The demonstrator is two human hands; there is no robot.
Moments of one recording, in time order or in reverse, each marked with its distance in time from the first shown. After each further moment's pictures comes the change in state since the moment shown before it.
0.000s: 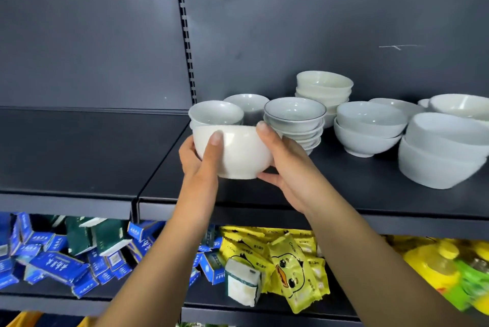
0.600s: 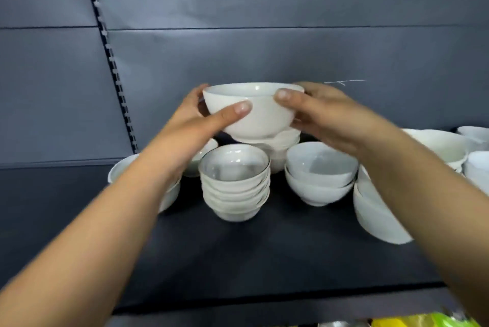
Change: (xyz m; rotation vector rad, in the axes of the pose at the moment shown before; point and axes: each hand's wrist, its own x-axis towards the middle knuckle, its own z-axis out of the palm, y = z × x) left_hand 0.121 0.051 0.113 0.250 -0.430 0.132; right_hand 0.060 -0.120 -0.135 -0.304 0.010 -0.194
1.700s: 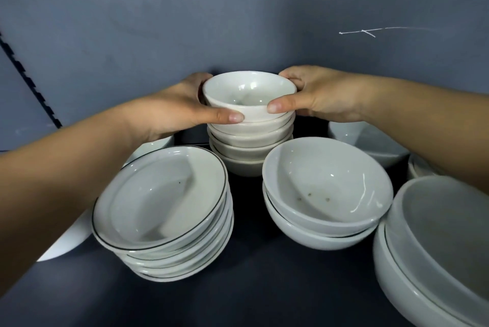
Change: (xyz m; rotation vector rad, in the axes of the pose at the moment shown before) left_hand 0.138 -0.089 0.034 0.356 -0.330 -0.210; right_hand 0.123 0.102 -0.102 -0.310 -0.297 0.257
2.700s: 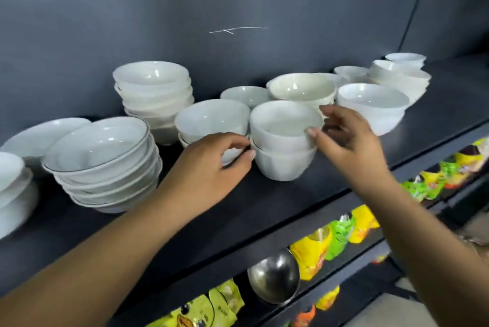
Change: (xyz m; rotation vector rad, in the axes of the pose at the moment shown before) left_hand -0.140 0.051 0.149 0.270 0.089 0.485; right_hand -0.249 0.055 0.088 -0.240 1.194 -0.043
